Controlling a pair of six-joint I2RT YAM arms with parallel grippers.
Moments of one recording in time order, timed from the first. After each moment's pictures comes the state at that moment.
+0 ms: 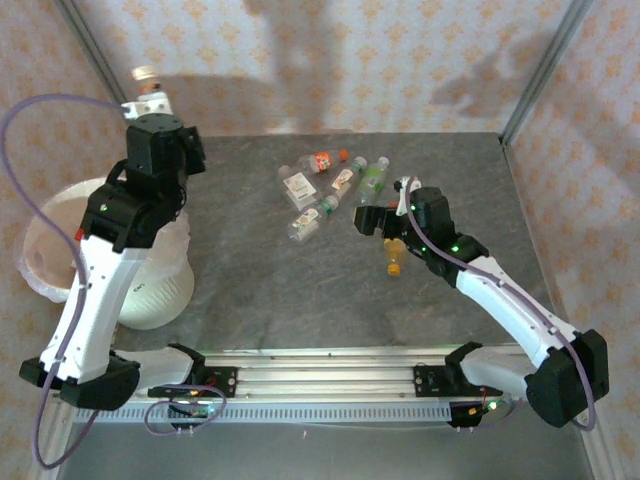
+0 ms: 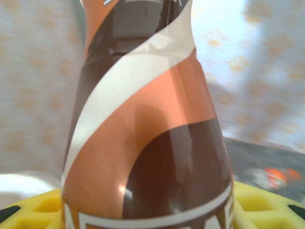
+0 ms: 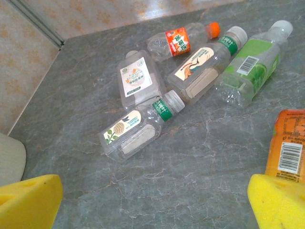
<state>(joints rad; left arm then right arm) -0.33 1.24 1.79 -0.96 -0.72 -0.26 0.48 1.14 0.89 -0.27 -0.10 0.42</state>
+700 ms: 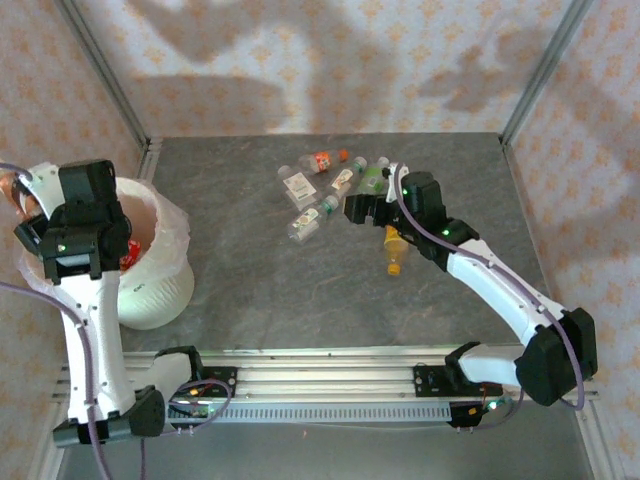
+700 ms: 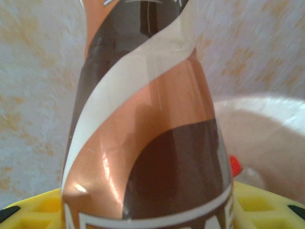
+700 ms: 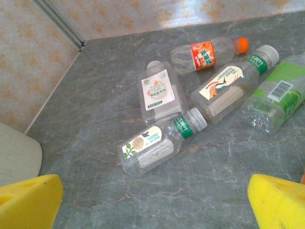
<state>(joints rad) 0.28 1.04 1.52 -1.20 -0.91 -0.24 0.48 1.24 1.01 -0.24 -0.17 0.38</state>
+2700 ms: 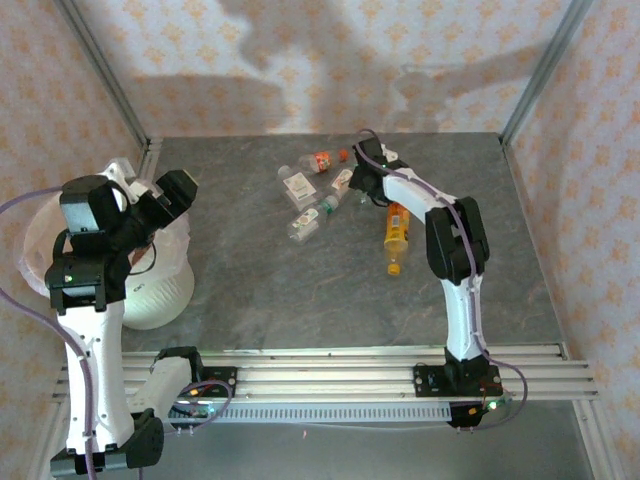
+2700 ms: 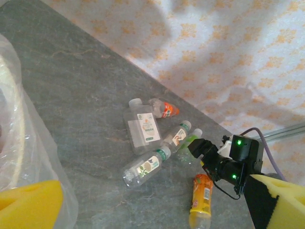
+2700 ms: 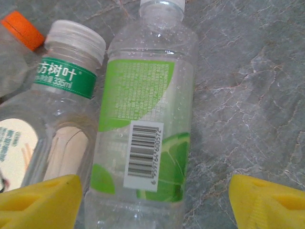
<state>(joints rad) 0.18 0.90 1.40 -0.99 0.31 -0.64 0.40 2.18 1.74 -0.57 0.28 0.69</state>
